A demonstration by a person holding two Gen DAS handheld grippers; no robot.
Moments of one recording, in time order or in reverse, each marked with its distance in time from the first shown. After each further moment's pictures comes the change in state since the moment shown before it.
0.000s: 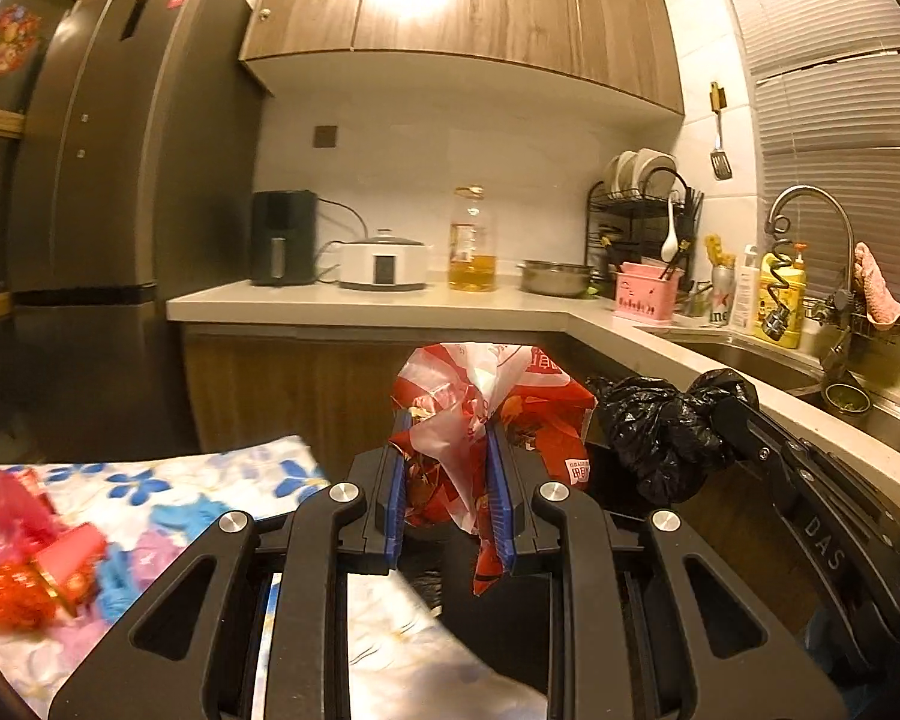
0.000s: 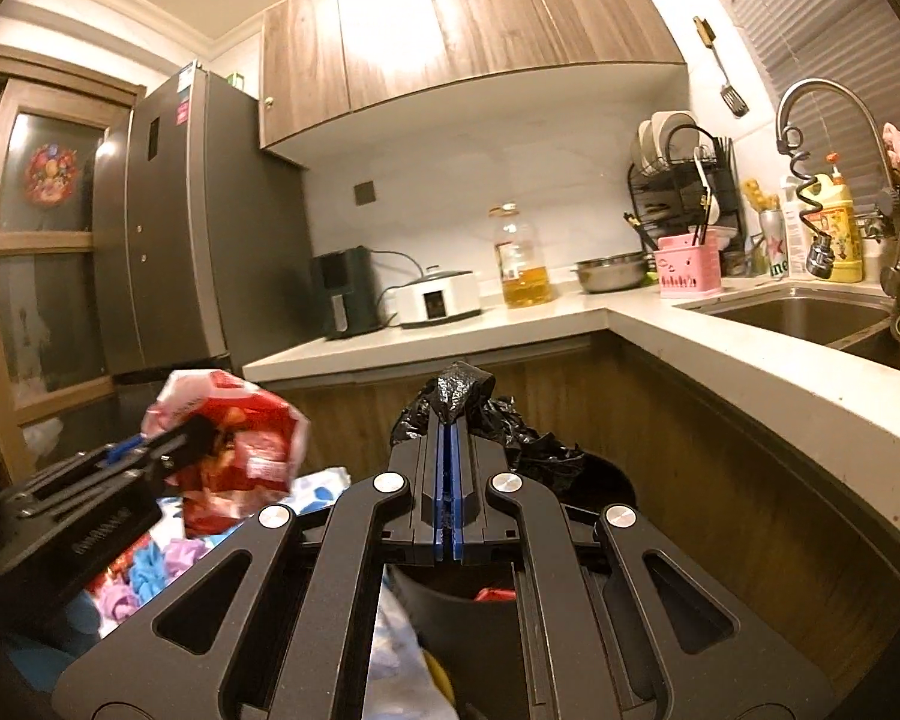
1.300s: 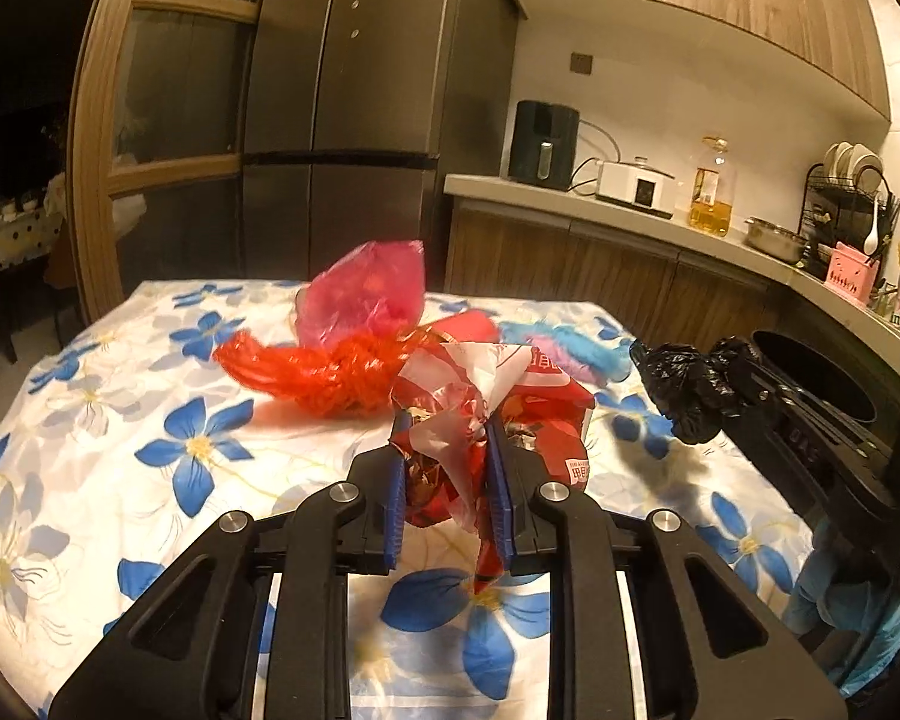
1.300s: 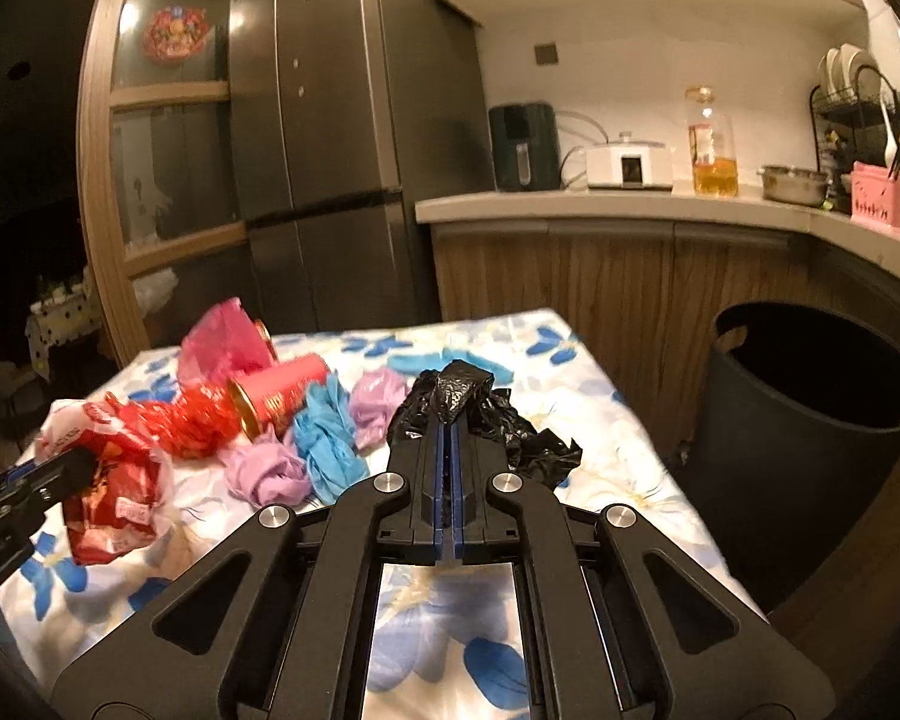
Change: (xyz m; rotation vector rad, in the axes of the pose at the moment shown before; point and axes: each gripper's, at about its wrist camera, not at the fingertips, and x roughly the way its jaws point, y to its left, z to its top) left arm -0.151 0.185 -0.100 -0.208 0.183 0.473; right arm 0.019 0.169 -0.096 -0.145 0.286 0.338
